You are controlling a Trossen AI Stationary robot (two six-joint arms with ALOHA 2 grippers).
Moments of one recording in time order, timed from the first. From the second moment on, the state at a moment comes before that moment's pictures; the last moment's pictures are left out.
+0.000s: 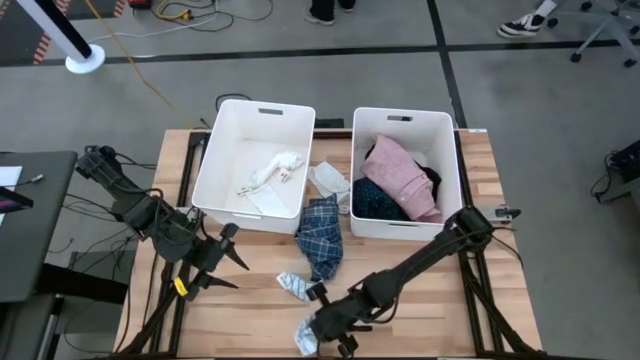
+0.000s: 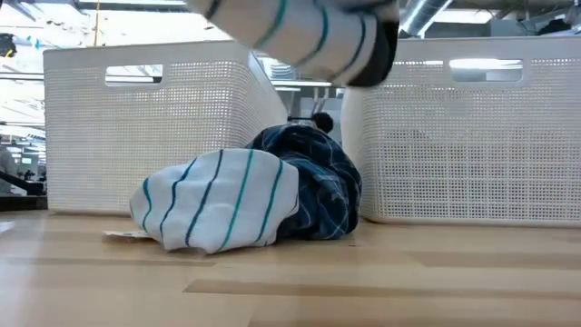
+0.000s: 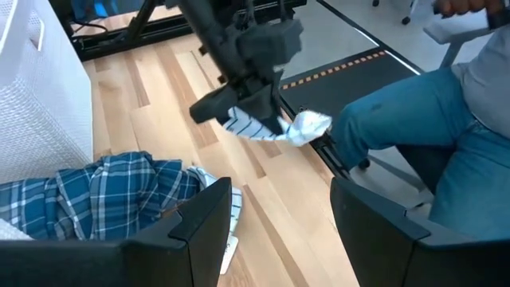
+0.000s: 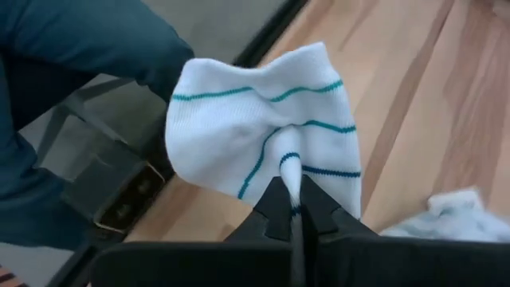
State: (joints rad) left arm -0.69 0.96 1.03 -0.56 -0.22 -0.11; right arm 0.56 2.10 1.64 -0.30 0.08 -0.06
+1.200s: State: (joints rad) left arm -0.69 0.96 1.03 -0.57 -0.28 -0.04; right arm 0.56 2.10 2.17 -0.98 0.32 -0.28
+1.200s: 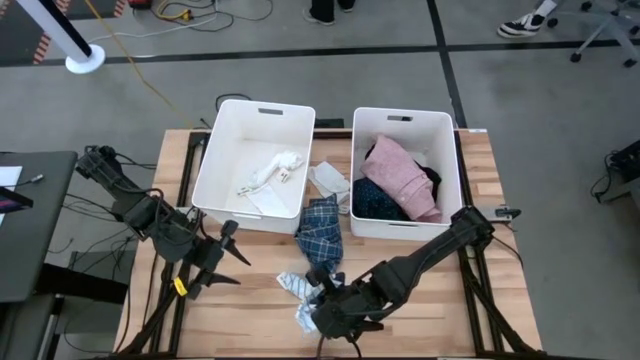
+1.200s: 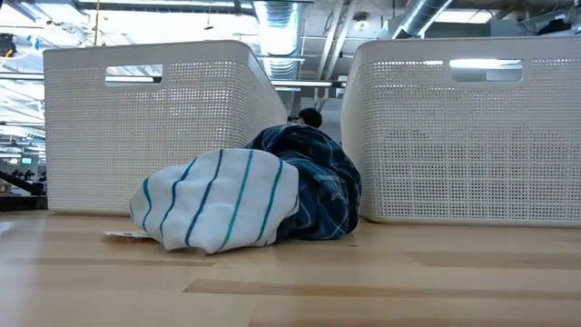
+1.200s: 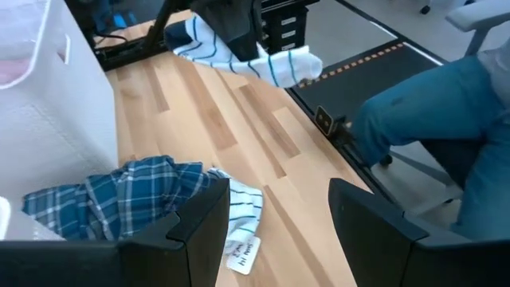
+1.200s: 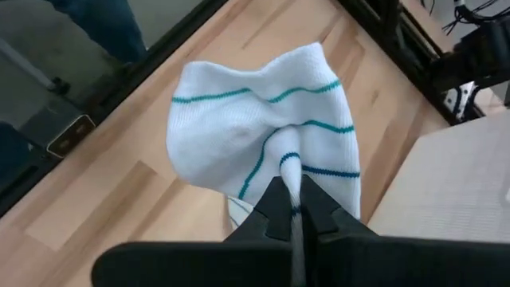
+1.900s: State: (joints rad) left arm -0.69 0.96 1.03 -0.40 -0.57 0.38; right arm 0.46 2.11 2.32 -1.04 0.35 -0.39
